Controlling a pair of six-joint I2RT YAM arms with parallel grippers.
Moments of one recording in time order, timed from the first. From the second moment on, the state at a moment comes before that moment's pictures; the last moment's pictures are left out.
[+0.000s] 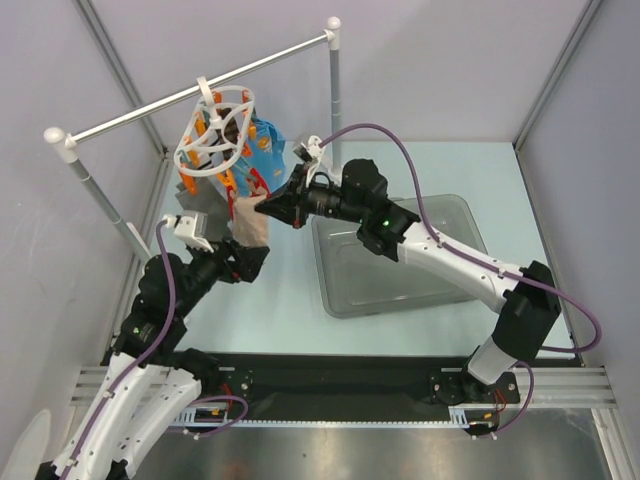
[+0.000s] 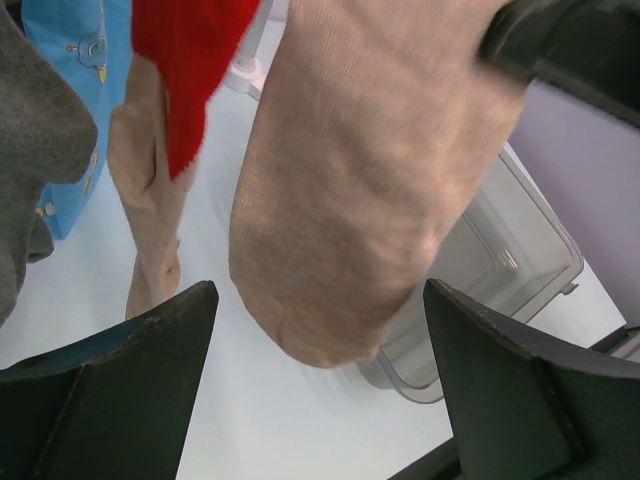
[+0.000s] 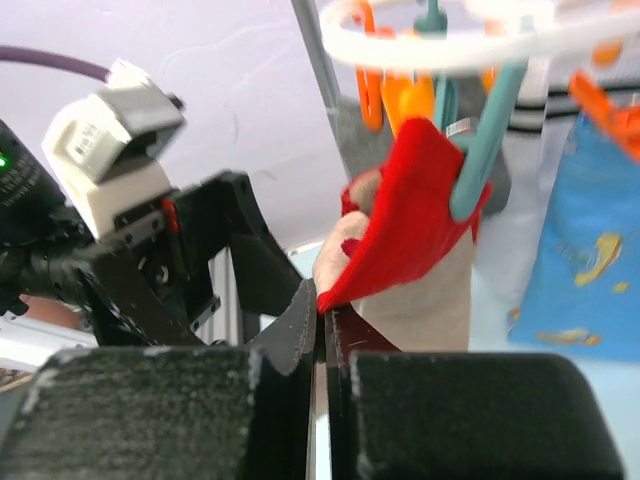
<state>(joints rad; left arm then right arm) -0.40 0.50 0.70 -0.36 0.10 -0.42 0.88 1.61 1.46 0.26 -0.49 0.30</state>
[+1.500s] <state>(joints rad) -0.40 0.54 0.67 -0.31 0.20 -0.42 0.78 1.70 1.70 0.14 -0.45 0.32</state>
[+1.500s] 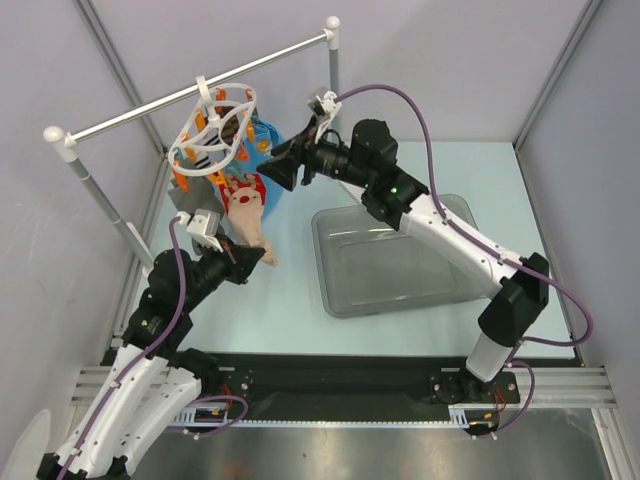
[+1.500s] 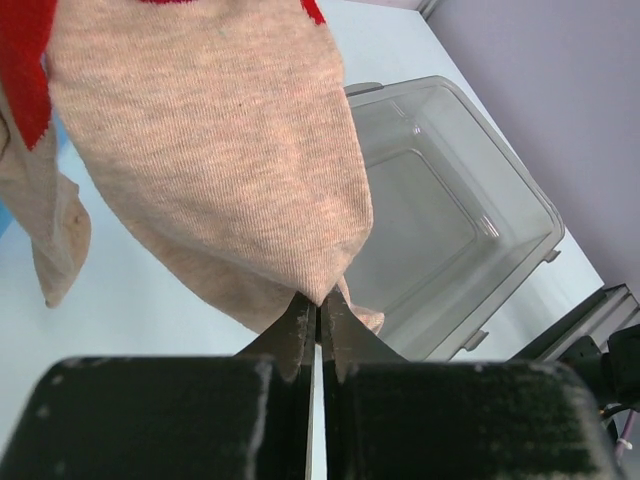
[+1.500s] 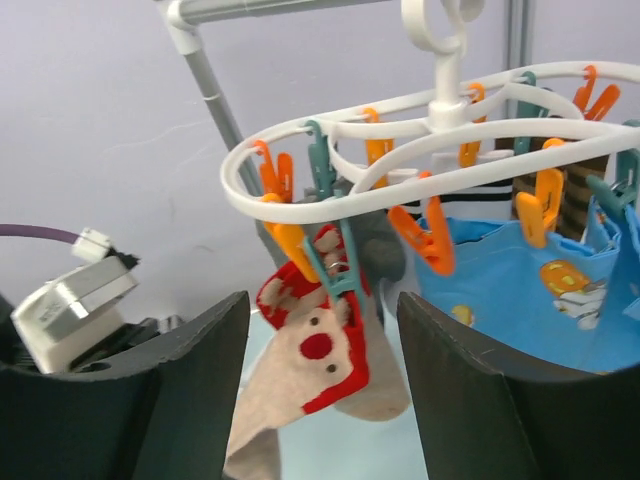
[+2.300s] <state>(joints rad) -0.40 0.54 0.67 -0.31 0.24 -0.40 0.82 1.98 1.99 0.04 -0.51 0.08</state>
